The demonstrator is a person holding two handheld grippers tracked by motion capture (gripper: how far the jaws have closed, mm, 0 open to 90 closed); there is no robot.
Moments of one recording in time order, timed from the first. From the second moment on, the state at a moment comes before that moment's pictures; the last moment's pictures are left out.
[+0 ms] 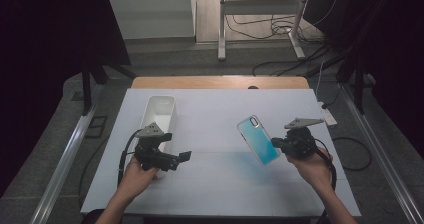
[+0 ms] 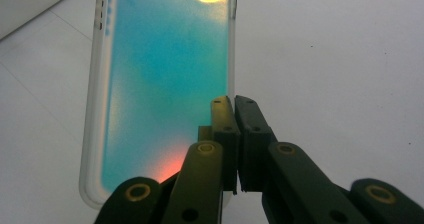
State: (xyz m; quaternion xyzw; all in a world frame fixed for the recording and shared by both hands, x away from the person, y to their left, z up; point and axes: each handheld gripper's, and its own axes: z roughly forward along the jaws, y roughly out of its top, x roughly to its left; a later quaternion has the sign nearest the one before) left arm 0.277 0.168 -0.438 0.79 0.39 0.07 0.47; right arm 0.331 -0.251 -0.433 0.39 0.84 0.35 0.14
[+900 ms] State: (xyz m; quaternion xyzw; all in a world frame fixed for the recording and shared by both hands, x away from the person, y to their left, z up) left arm 0.310 0.125 -0.440 0.80 0.36 0.03 0.48; right arm 0.319 -0.223 -0.428 0.36 0.84 0.37 0.16
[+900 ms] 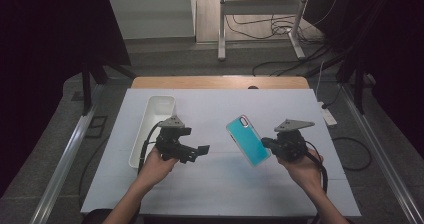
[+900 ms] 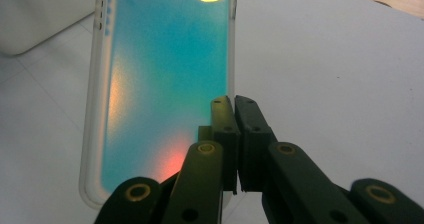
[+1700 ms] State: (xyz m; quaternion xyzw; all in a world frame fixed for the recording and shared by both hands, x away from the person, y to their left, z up) left arm 0.313 0.116 -0.447 0.78 0.38 -0.01 0.49; right arm 0.304 -0.185 -0.429 0.32 0.85 0.39 0.15
